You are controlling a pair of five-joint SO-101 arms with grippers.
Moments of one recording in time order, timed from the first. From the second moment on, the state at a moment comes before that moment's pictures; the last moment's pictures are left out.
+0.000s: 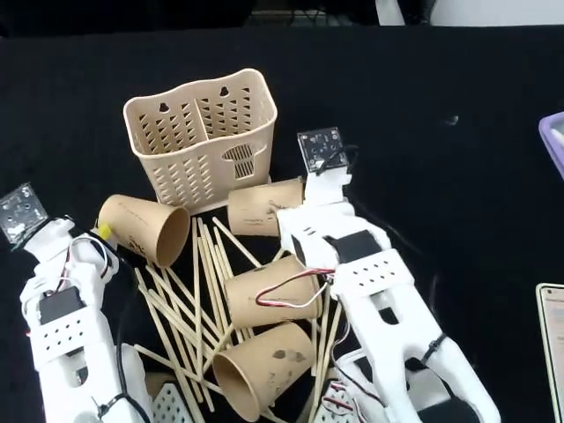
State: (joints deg) left arm -29.8 -62.4 79.3 35.8 10.0; right arm -19.1 -35.4 59.8 38.4 -6.5
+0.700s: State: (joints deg) left arm -29.8 -62.4 80.1 34.2 11.5; right arm -11.5 -63.5 32.3 72.9 12.4
